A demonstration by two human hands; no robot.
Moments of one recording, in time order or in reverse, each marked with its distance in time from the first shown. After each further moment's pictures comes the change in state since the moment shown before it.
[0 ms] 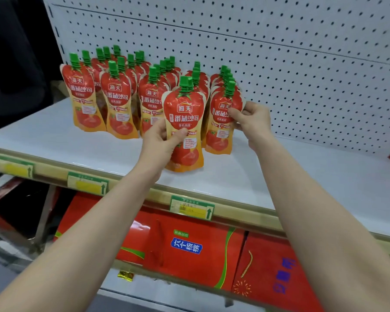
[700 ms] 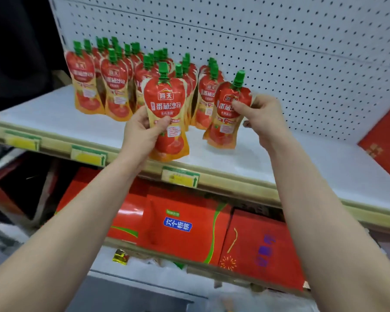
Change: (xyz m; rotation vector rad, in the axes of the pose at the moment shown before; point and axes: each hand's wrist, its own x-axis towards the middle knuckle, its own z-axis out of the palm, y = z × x) left_hand -0.069 0.026 -0.005 0.023 0.072 0.075; right_hand -0.117 -0.049 -0.061 -0.024 -0.094 -0.082
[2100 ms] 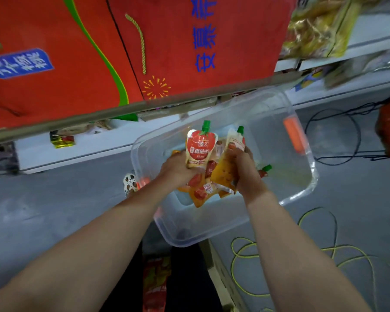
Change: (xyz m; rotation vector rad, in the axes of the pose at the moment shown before) left_hand -0.397 -0.430 0.161 1.057 -1.100 -0.735; right_hand -0.417 0.538 -0.097 0.532 0.614 1.269
